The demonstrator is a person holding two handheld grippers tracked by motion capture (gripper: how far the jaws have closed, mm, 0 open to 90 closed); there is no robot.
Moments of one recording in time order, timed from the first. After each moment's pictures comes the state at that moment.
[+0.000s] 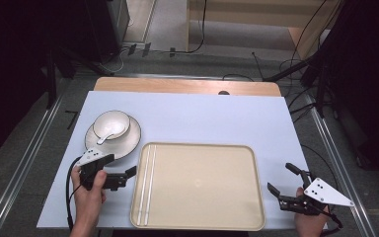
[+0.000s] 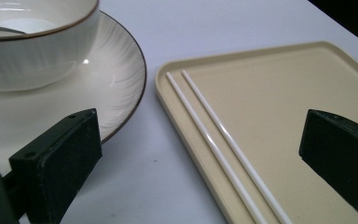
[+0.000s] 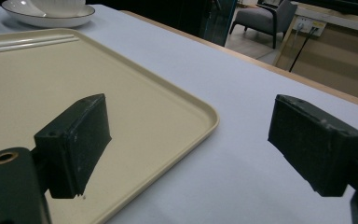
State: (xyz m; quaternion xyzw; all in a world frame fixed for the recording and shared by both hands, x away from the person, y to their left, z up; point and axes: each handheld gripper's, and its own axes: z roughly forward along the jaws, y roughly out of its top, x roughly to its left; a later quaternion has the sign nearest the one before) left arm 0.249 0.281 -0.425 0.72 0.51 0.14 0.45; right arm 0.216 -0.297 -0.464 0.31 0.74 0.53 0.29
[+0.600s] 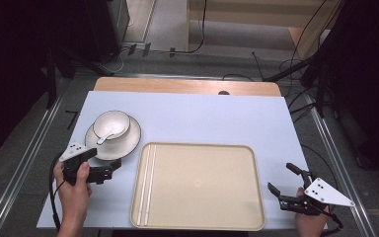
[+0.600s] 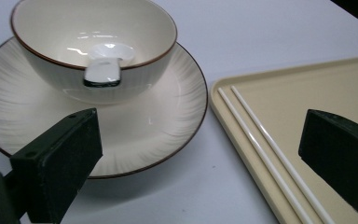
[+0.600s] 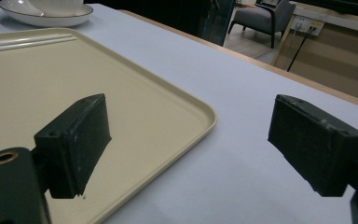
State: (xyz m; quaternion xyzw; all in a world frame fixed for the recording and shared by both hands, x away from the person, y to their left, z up) left arm 0.255 0.314 -0.410 0.70 0.53 0.19 0.43; right arm 0.216 -0.298 -0.463 0.31 0.74 0.52 0.29
